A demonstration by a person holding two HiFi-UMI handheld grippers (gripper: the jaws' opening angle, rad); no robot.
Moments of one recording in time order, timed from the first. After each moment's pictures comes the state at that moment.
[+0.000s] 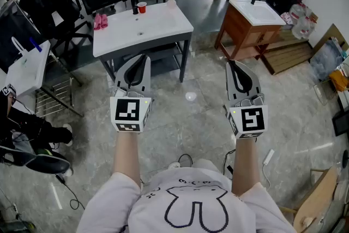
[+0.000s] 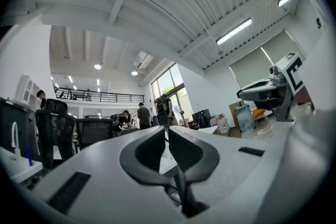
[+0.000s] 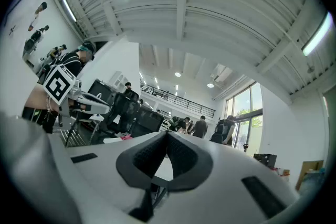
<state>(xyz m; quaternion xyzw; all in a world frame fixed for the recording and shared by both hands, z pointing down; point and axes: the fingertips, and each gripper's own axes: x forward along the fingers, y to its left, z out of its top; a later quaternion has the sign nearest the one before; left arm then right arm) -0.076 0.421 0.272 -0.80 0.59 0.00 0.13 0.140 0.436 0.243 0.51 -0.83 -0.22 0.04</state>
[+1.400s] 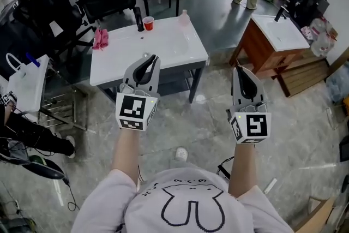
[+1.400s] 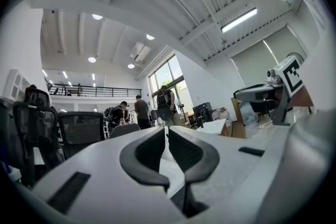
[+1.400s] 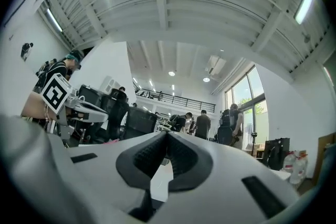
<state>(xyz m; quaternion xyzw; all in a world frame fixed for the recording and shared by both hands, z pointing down) -0.089 0.135 0.282 -0.81 0.57 -0.04 0.12 0.126 0.148 0.259 0.51 -0.84 -0.17 -0.02</state>
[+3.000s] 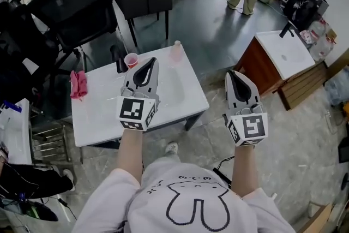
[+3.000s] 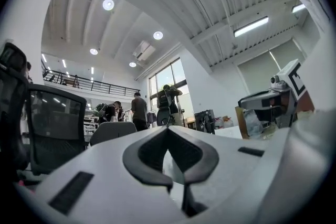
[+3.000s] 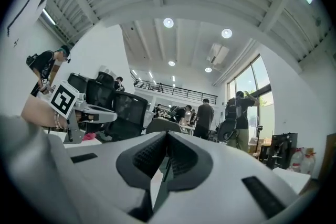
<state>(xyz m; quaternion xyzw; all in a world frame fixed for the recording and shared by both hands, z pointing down) -0.122 -0.210 0.313 -0.83 0.54 0.02 0.10 0.080 -0.174 0.294 0.51 -0.85 -0.14 0.02</state>
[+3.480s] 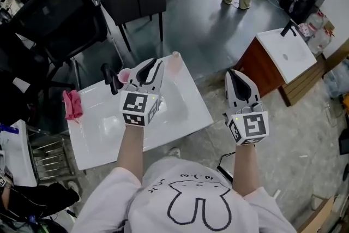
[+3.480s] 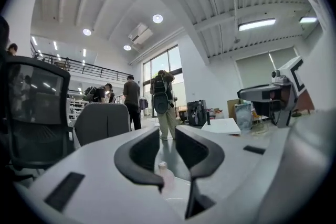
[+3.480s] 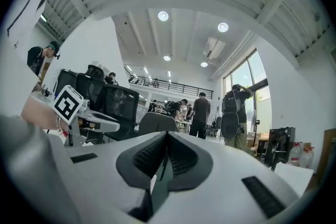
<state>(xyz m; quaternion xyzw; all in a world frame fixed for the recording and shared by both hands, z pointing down) -0.119 -0.336 0.356 -0.86 0.50 -0.03 0.03 0.071 -0.278 0.307 0.53 -0.84 -0.12 0.04</state>
